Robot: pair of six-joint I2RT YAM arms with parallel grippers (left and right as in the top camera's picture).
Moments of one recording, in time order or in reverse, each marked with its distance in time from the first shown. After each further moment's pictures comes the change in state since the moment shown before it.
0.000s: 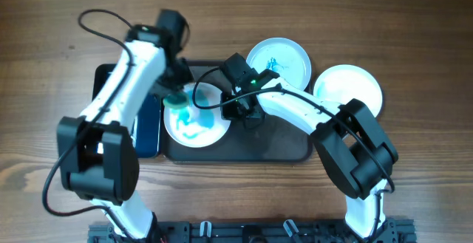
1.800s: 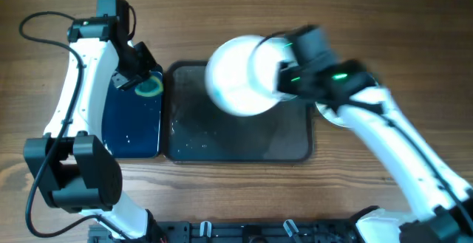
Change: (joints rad) left arm 0.207 -0.061 0.045 -0.006 0.092 0.055; right arm -0.267 -0.557 -0.002 -0.319 0.245 -0.046
